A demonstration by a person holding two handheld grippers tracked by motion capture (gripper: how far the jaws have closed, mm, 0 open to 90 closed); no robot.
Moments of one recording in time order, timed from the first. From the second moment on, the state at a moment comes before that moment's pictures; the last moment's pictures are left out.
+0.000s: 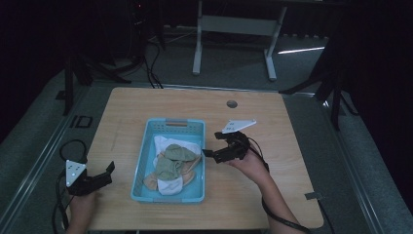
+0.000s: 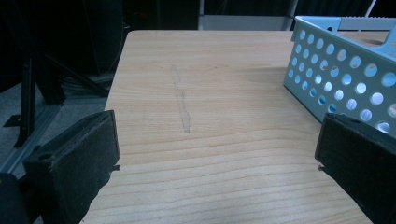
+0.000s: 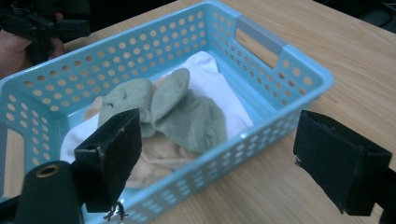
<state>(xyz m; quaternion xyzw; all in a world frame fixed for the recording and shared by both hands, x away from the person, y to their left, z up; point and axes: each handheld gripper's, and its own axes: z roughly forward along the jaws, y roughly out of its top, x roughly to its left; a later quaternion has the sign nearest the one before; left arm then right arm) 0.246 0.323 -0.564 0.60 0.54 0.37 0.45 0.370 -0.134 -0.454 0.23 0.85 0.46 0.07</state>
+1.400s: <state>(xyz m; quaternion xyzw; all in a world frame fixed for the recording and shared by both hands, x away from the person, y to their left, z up) 0.246 0.324 -0.564 0.60 0.54 0.37 0.45 0.388 -0.023 -0.479 0.19 0.92 0.33 0.05</state>
